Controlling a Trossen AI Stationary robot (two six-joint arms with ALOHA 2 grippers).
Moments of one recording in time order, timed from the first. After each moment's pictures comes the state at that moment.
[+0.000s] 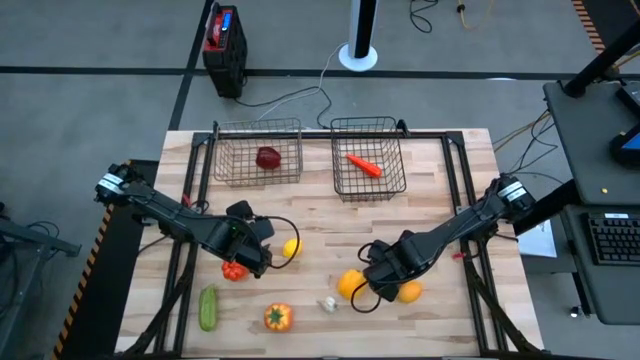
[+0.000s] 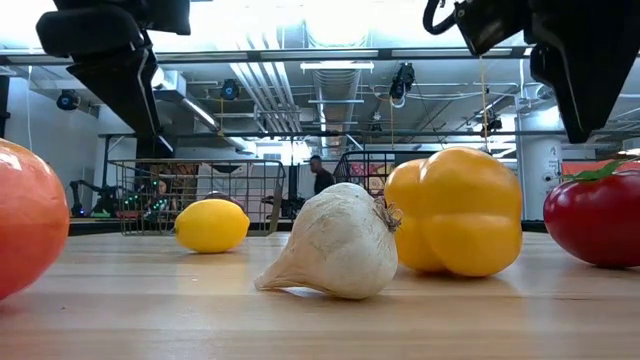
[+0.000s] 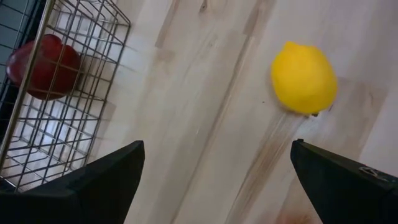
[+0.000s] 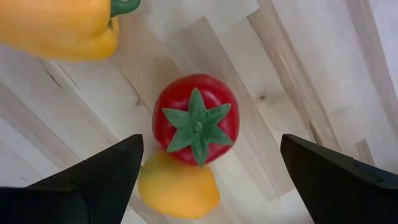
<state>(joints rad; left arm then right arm) -0.44 1.44 1.07 -1.09 -0.53 -0.78 0.47 1.76 1.37 -1.20 0.02 1.04</state>
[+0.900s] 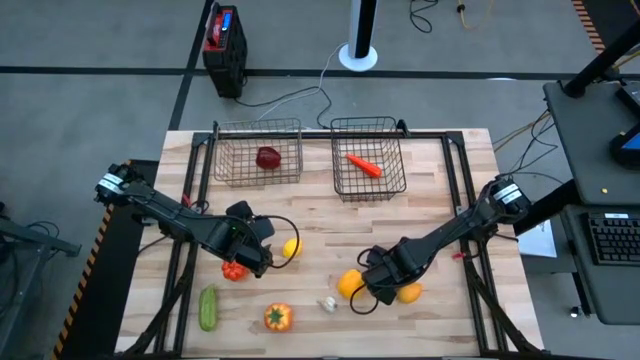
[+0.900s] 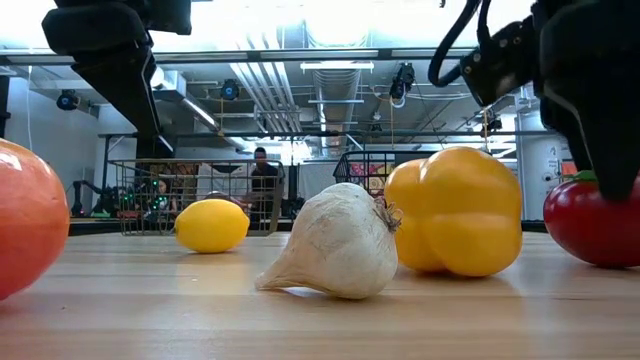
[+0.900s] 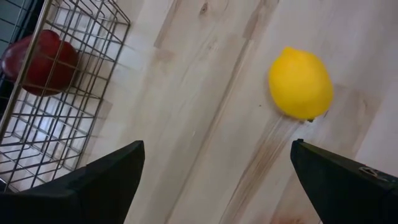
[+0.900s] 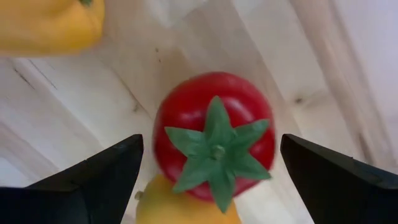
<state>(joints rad) -0.44 1.44 1.07 -1.08 -0.53 -0.81 0.47 1.79 1.23 -1.01 -0.03 1.05</state>
